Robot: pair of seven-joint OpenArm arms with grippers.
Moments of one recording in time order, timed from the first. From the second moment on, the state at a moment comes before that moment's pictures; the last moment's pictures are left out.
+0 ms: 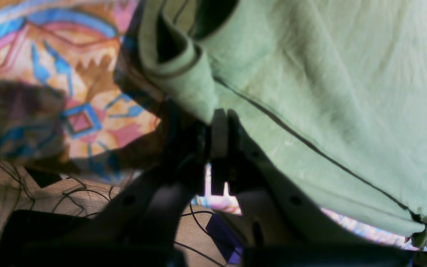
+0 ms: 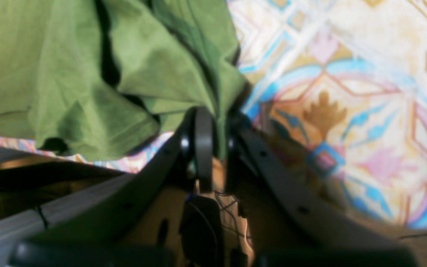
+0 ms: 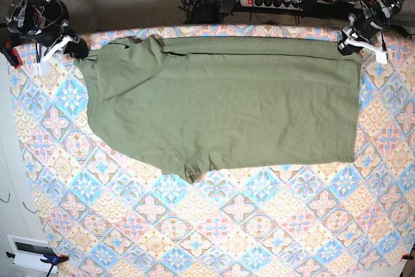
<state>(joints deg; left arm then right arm) 20.4 -7.2 -52.4 87.7 -45.0 -23.1 64.6 -21.0 21.3 40.3 76.9 58.9 41.1 -67.8</state>
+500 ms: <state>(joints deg) 23.0 -7.2 -52.4 87.9 -47.0 -23.5 64.6 -23.8 21.3 42.9 80.1 58.9 41.1 -68.2</state>
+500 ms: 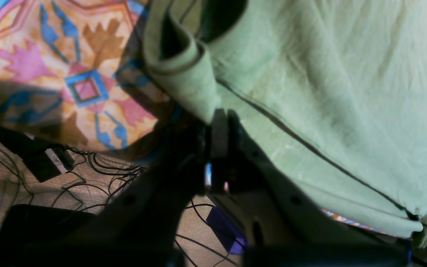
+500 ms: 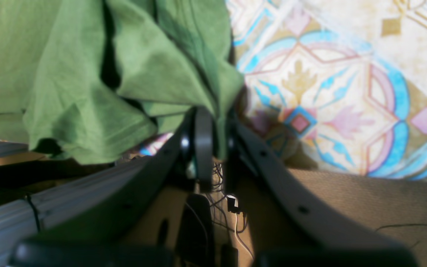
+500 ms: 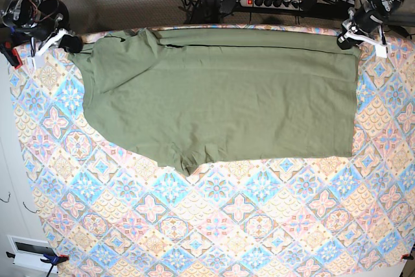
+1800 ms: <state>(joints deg) 22.5 -8.0 -56.4 104.1 -49.9 -22.6 72.1 -22.8 18.2 53.3 80.1 58.0 40.9 -68.1</state>
